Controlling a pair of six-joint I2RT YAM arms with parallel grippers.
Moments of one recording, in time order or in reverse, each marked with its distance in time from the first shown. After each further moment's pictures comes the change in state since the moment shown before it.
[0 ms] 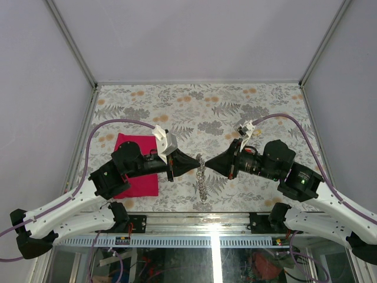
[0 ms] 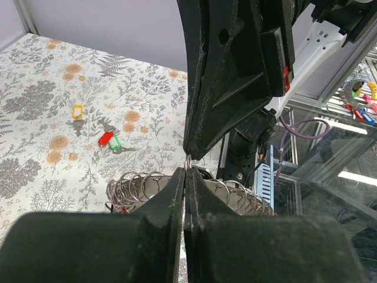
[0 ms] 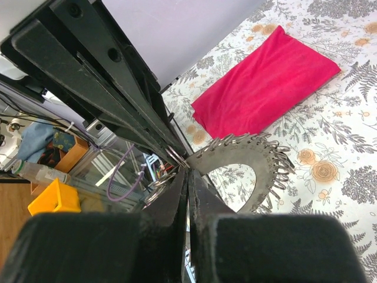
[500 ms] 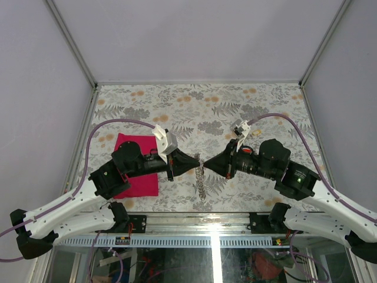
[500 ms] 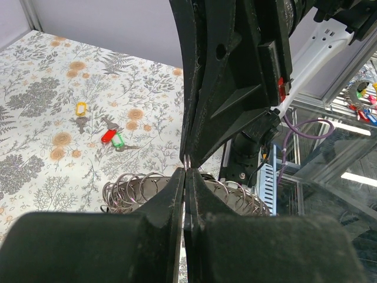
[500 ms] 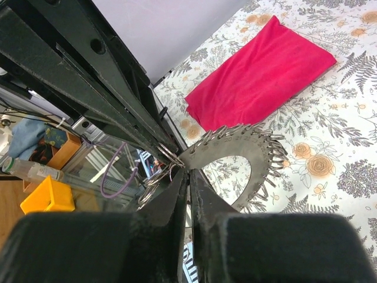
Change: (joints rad) left arm 0.000 0.000 0.000 -0.006 -0.002 0.000; right arm 0.000 0.028 -0.003 -0.014 0.005 -0.008
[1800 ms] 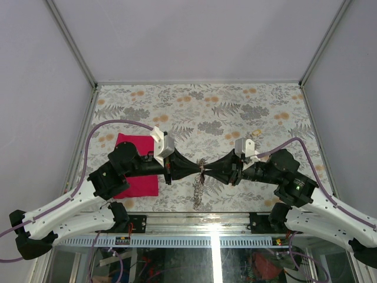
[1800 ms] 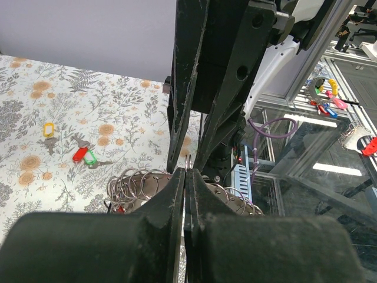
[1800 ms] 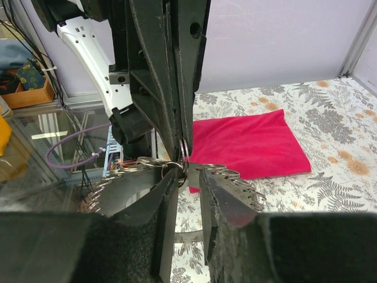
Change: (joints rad) left arm 0.000 -0.011 0.000 0.050 0.119 -0.032; right arm 0.000 -0.110 -0.182 0.316 -0.237 -0.463
